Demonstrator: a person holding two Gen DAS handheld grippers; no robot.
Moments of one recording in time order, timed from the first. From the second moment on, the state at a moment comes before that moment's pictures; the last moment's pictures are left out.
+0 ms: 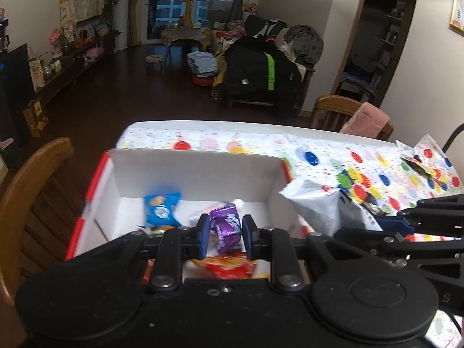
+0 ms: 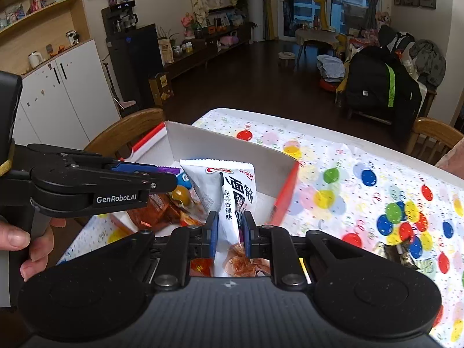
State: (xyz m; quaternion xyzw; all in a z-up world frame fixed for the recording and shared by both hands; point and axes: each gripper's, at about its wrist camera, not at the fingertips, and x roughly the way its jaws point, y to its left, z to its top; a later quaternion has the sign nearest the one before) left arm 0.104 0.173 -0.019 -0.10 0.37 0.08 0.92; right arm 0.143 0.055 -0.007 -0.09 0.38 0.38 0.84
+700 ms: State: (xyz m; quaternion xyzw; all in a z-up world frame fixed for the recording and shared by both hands) left arm 0.141 0.273 -0.066 -0.08 0.43 0.13 0.89; right arm 0.187 0.135 -0.061 -0.10 0.44 0.34 0.82
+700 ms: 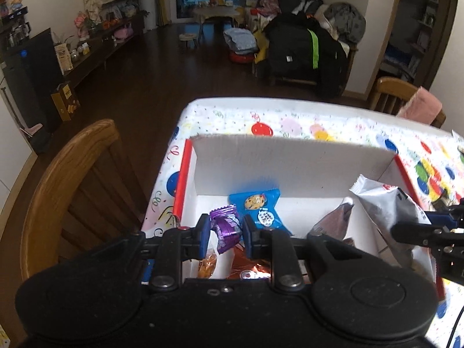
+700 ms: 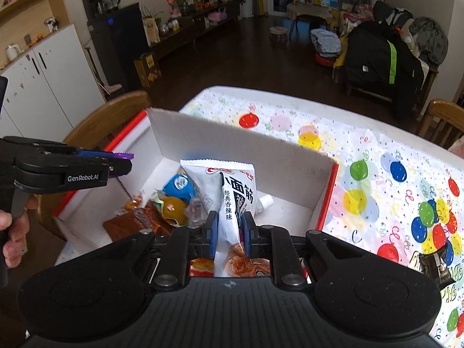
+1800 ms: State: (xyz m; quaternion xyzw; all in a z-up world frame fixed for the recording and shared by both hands) left arm 0.137 0.248 -0.101 -0.06 0.48 0.10 0.87; right arm 0.161 0.117 -0.080 -0.09 0.47 0.33 0.82
